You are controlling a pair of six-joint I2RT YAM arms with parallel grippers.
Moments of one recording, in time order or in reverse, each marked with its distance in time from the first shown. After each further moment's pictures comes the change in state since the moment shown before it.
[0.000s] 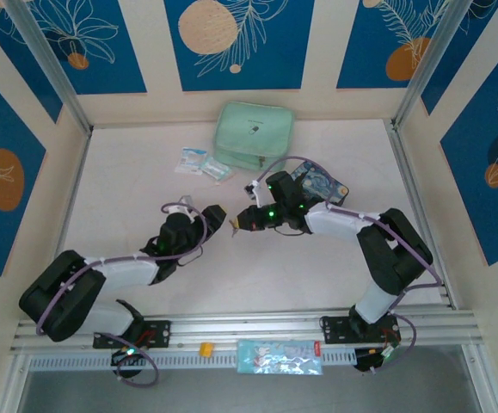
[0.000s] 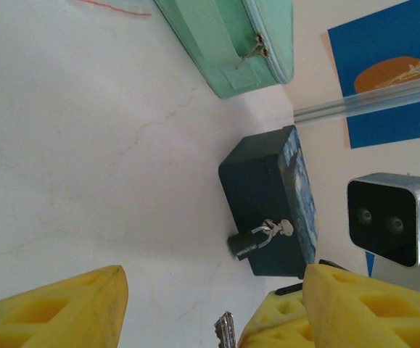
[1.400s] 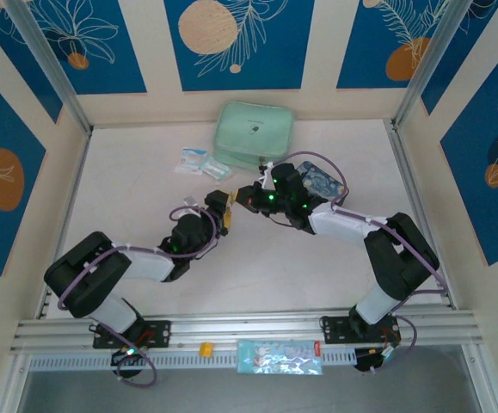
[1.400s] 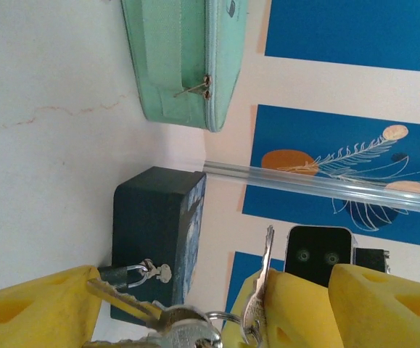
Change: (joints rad) left arm -0.097 0.180 0.055 0.293 -0.206 -0.485; right arm 0.001 -0.045 -0.006 0.249 0.198 0.523
